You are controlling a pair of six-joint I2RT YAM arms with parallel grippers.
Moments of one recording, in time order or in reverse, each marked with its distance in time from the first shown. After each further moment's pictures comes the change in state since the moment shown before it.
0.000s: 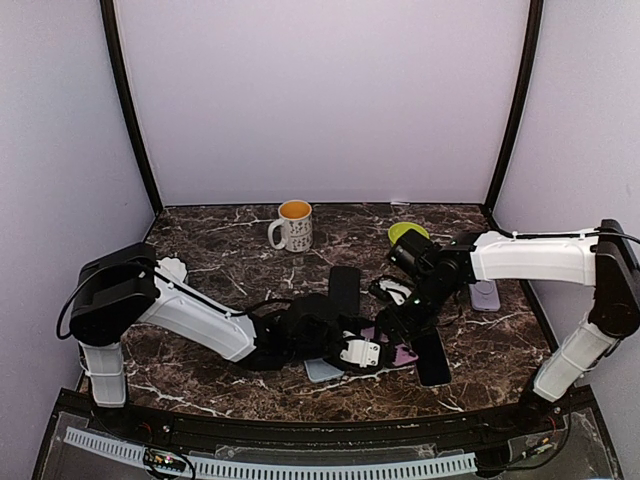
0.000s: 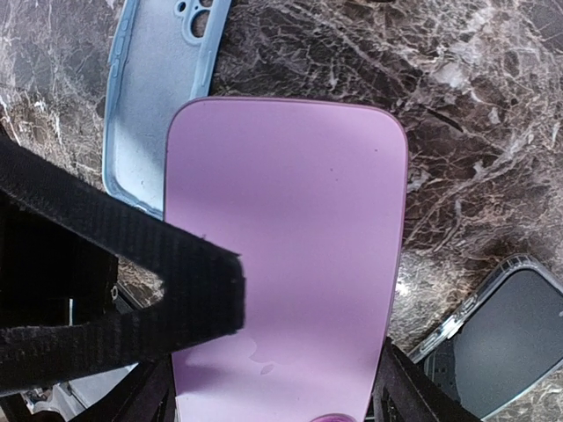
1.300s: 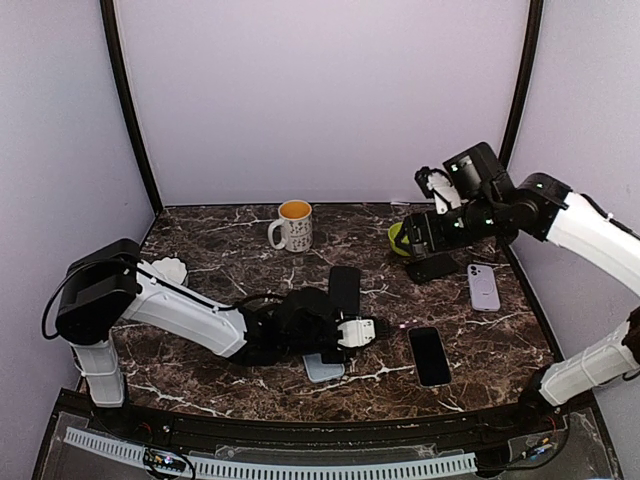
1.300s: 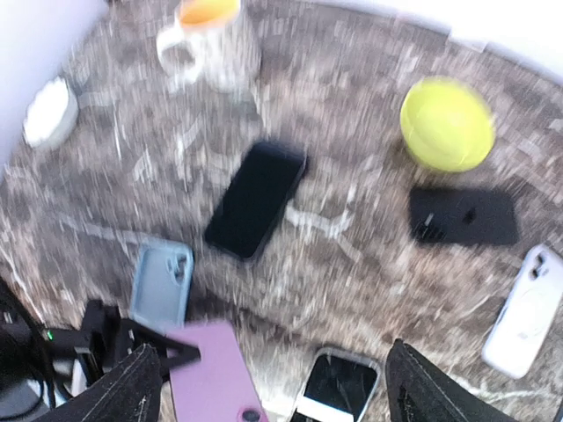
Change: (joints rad) left arm 0.012 -0.058 -0.009 -0.089 -0.026 -0.331; right arm -0.071 -0.264 0.267 -0.049 0.432 0.024
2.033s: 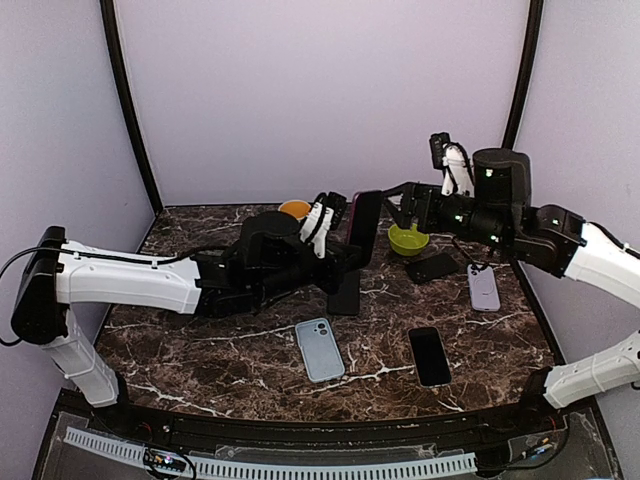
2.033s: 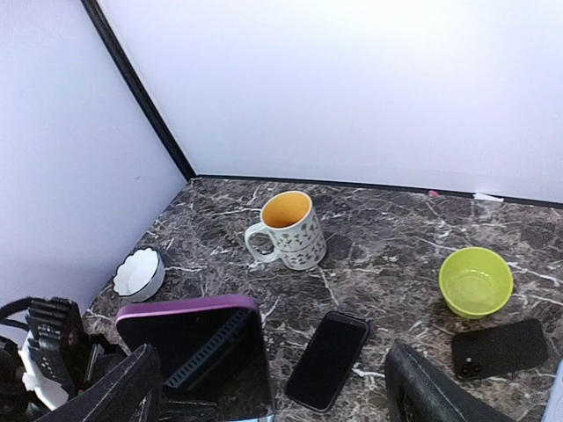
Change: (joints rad) left arm 0.087 -0.268 0.141 -0.145 -0.097 -0.821; right arm 0.126 -0.183 -0.178 0.557 0.185 0.068
